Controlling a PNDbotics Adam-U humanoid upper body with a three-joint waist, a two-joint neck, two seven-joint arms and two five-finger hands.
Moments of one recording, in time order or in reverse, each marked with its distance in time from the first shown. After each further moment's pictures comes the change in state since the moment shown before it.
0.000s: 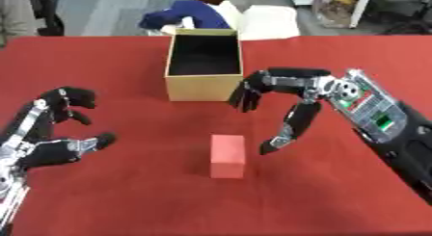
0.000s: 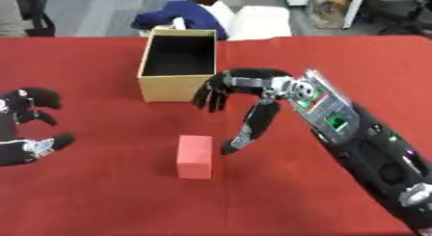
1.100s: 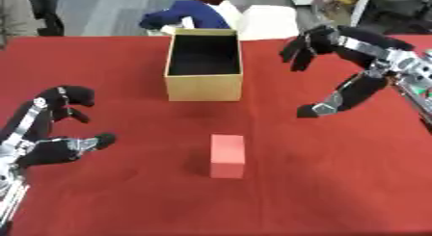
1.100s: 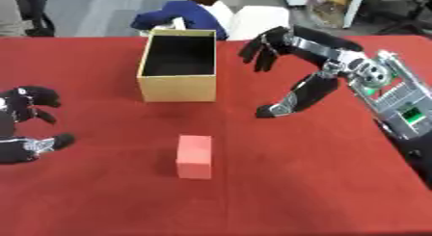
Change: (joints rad) left arm 0.007 0.009 0.013 -0.001 -0.006 -0.004 0.012; right arm 0.065 -0.193 -0.102 -0.199 -0.109 0.033 -0.158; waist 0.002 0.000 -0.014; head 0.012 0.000
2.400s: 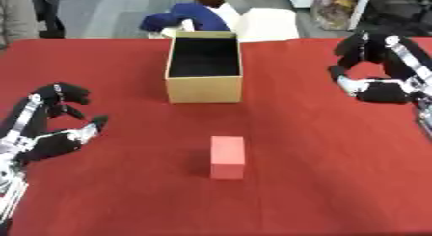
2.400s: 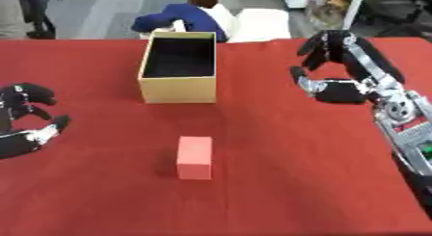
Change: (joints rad) left arm 0.010 0.008 0.025 0.000 -0.003 0.016 0.047; right arm 0.230 0.102 -0.230 0.007 0.010 0.033 -0.363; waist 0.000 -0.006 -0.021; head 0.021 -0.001
